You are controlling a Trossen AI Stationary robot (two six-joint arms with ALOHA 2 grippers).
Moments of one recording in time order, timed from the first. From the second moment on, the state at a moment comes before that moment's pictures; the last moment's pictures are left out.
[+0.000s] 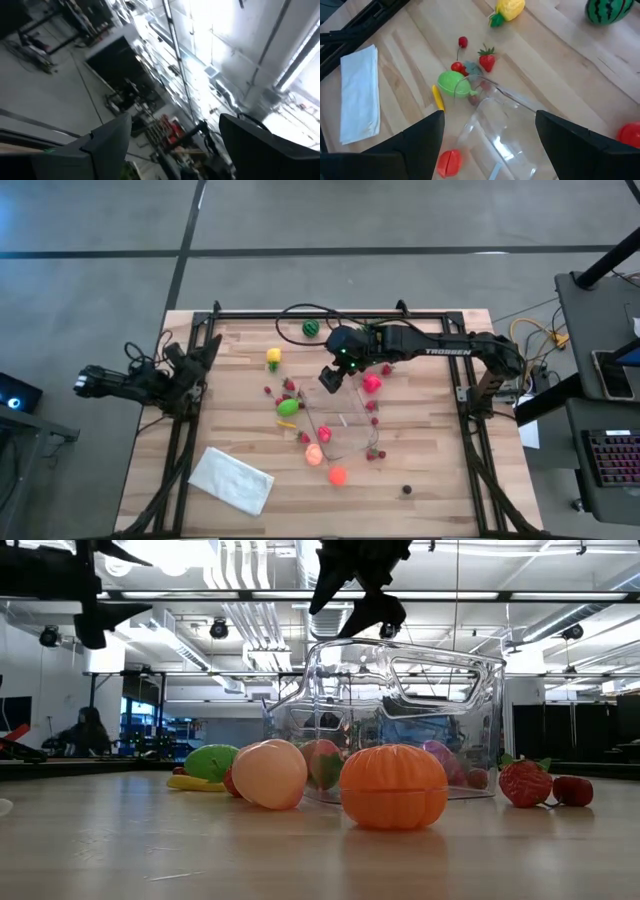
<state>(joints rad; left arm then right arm) -0.19 0.18 0.11 0.59 -0.97 -0.52 -0.10 1.75 1.64 -0.80 0.03 0.57</state>
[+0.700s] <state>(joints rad) -0.09 0.67 0.53 0.01 -1.19 -0.13 -0.21 1.74 1.64 -0.82 0.13 0.52</state>
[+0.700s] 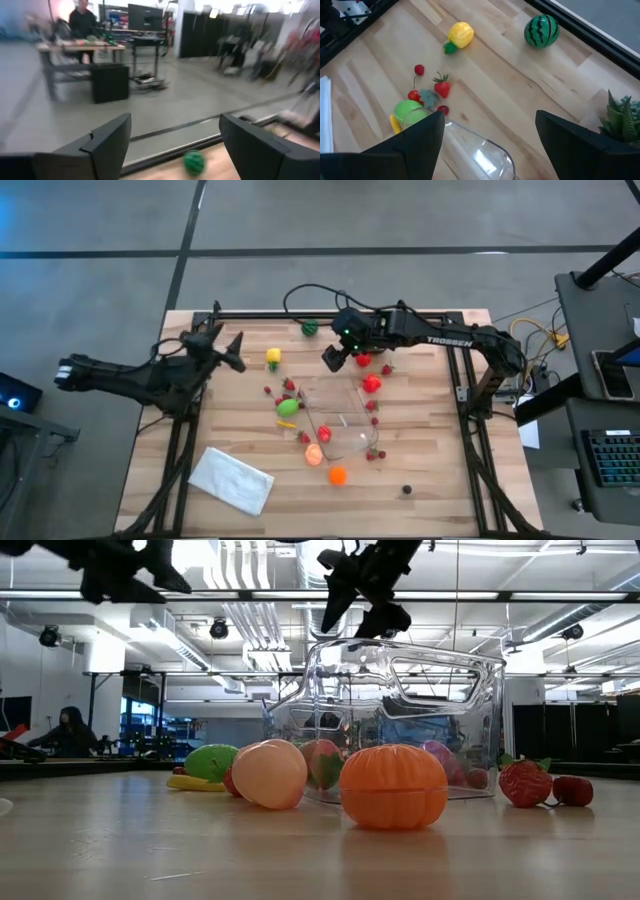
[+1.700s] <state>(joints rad) 0.79 1.44 0.87 -0.49 0.24 -0.47 -0.21 1.72 1.64 -1.02 0.24 0.59</state>
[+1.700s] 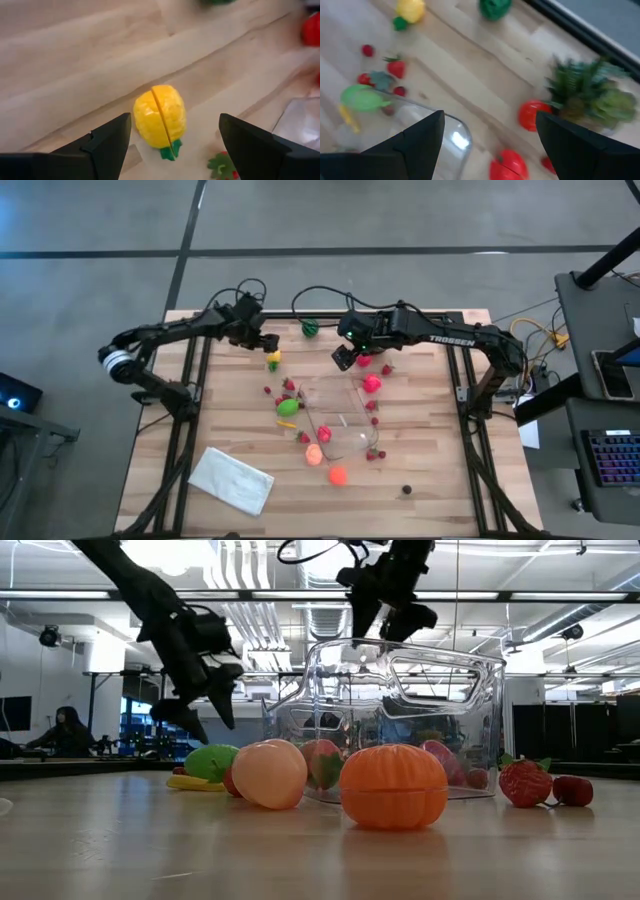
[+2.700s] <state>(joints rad) 0.76 1.60 0.89 -0.44 0.21 -0.52 -0.20 1.66 1.62 -1.10 0.46 0.63</state>
